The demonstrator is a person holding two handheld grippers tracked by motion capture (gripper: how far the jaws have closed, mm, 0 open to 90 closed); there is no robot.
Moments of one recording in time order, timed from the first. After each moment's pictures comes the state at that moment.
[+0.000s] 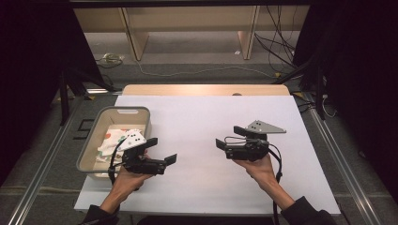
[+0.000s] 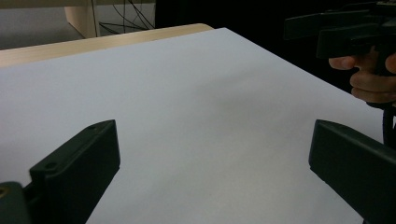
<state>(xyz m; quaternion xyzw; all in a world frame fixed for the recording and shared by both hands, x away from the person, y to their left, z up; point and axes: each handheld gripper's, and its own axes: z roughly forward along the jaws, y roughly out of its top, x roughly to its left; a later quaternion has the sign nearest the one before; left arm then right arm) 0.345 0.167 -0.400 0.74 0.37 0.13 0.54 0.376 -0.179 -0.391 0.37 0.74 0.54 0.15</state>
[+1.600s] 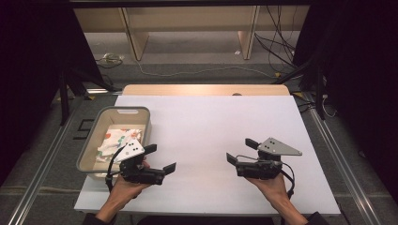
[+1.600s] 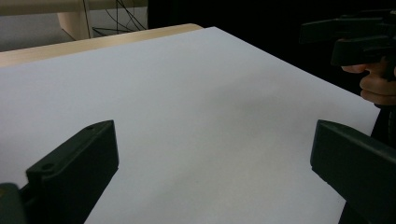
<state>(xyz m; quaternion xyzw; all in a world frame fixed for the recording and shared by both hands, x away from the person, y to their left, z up) 0.323 0.169 -0.403 0.74 0.36 0.13 0.55 0.328 -0.203 -0.401 0.37 0.73 0.54 0.20</state>
